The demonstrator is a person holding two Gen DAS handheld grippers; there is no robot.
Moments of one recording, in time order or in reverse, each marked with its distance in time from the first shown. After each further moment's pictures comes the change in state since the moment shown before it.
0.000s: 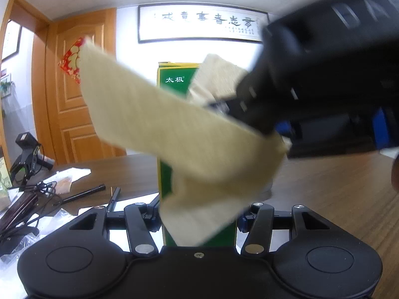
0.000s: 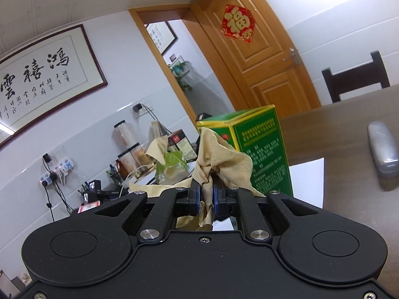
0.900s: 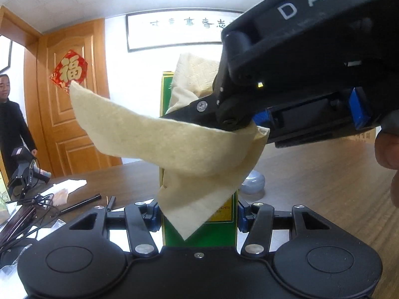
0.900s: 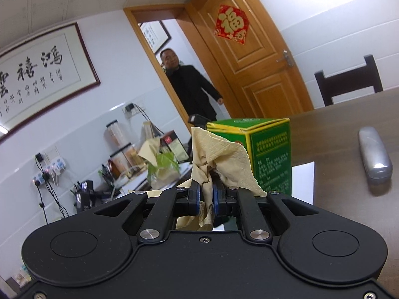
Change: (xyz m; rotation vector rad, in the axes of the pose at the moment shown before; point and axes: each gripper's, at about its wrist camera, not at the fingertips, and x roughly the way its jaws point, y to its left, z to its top) left arm 0.001 -0.006 -0.004 0.057 -0.026 -0.017; right arm -0.001 0.004 0.002 -0.036 0.012 -0.063
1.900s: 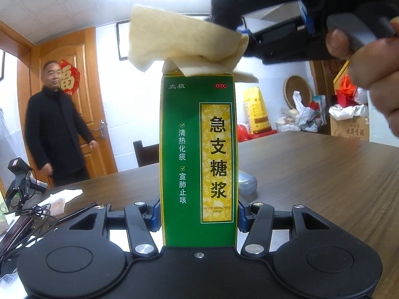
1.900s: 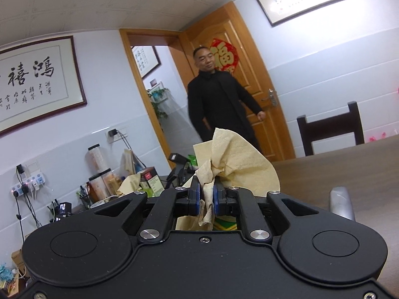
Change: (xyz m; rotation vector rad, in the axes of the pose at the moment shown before) left arm -0.013 -0.010 -0.001 0.042 -0.032 -0.027; right arm -0.023 0.002 0.050 -0.057 -0.143 -0.104
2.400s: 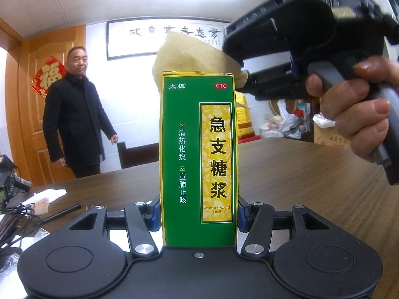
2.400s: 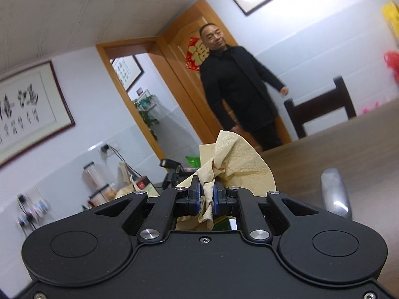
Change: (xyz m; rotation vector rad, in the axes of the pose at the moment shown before) left arm -0.007 0.002 0.002 -0.034 -0.015 -0.100; right arm 0.007 -0.055 -0.006 0.203 0.003 0.015
